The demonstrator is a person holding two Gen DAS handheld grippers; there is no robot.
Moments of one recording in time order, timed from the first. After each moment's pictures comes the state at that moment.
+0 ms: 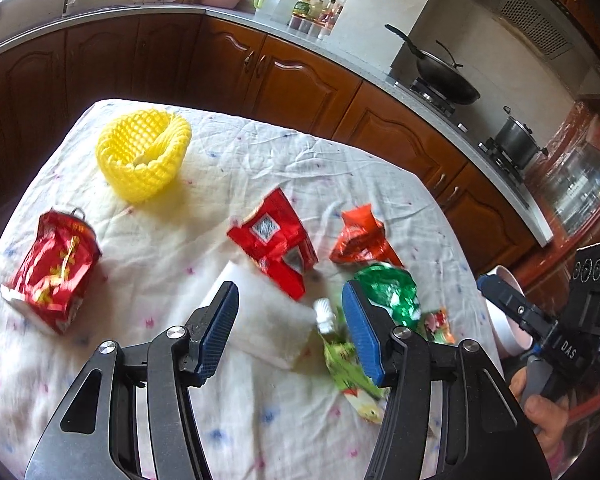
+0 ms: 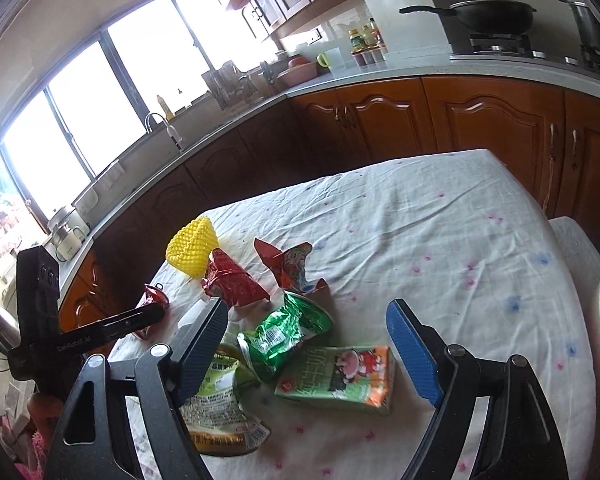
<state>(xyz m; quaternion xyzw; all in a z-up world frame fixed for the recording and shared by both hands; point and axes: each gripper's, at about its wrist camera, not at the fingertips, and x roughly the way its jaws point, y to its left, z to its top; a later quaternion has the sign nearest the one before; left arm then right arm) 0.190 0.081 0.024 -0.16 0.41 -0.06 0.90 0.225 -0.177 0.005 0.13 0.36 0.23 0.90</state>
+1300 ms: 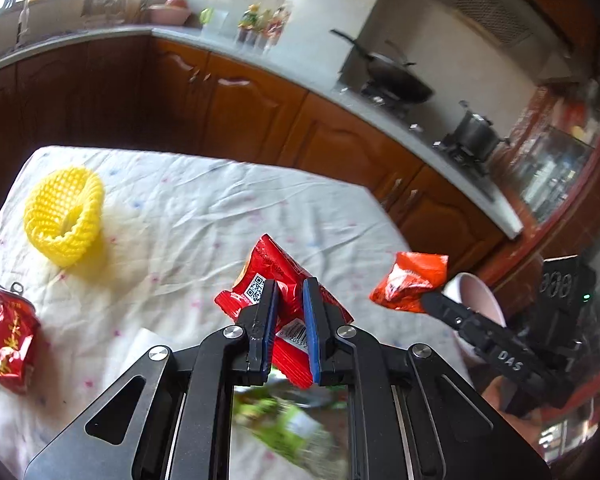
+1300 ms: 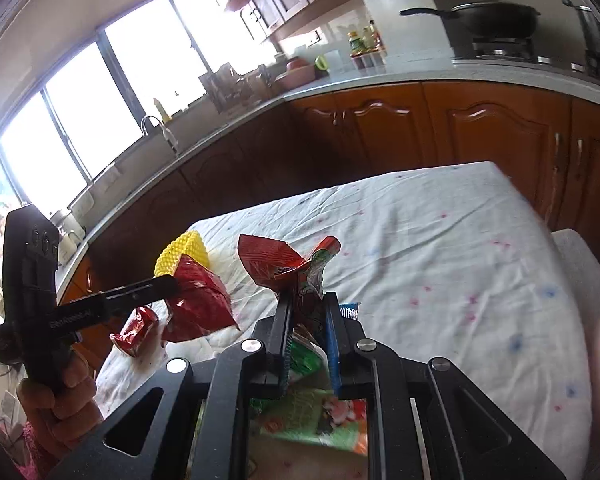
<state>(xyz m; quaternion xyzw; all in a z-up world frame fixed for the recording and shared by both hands) 0.215 0.031 0.061 -0.14 0.37 -0.14 0.91 0.246 -0.188 0.011 0.13 0.35 0.23 0.90</state>
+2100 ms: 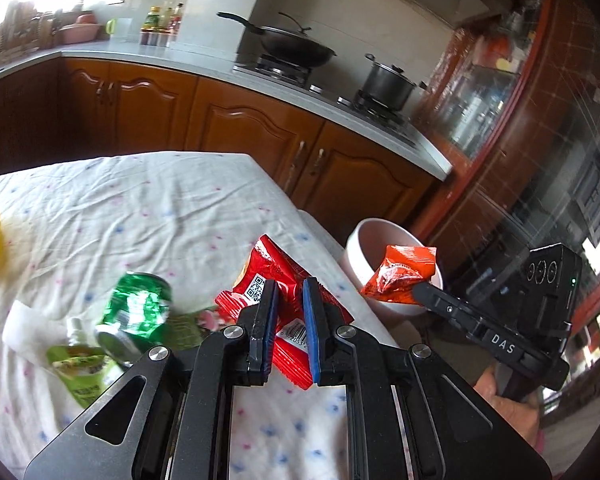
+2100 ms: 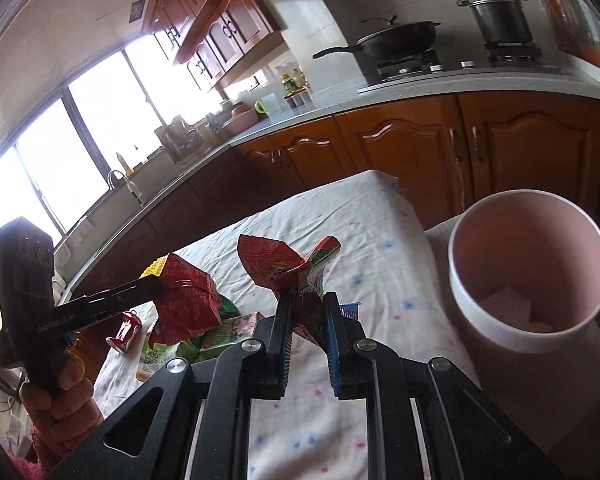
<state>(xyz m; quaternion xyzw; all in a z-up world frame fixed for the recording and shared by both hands) 0.165 -0.102 0.073 -0.08 0.37 -0.26 0.89 0.138 -0.321 0.023 0.19 0.31 0.13 0.92</state>
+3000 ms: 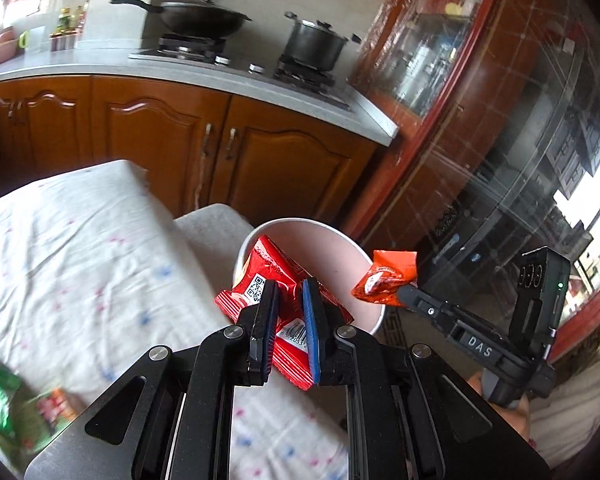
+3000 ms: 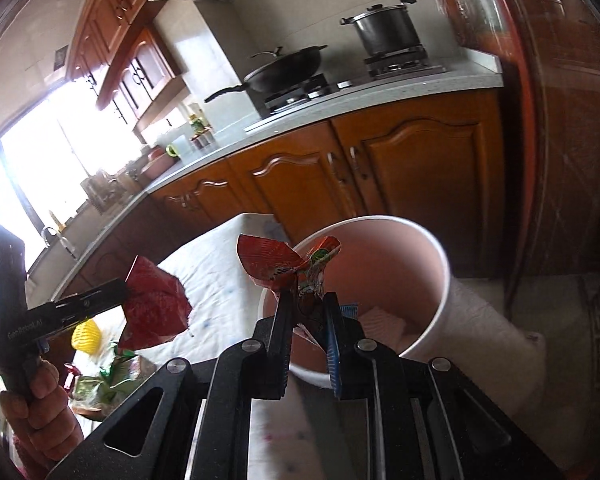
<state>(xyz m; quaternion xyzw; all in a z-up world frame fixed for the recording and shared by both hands) 0.219 -0.284 0.077 -0.03 0.39 -0.36 0.85 0.123 -0.461 0.017 0.22 0.30 -0.02 0.93</state>
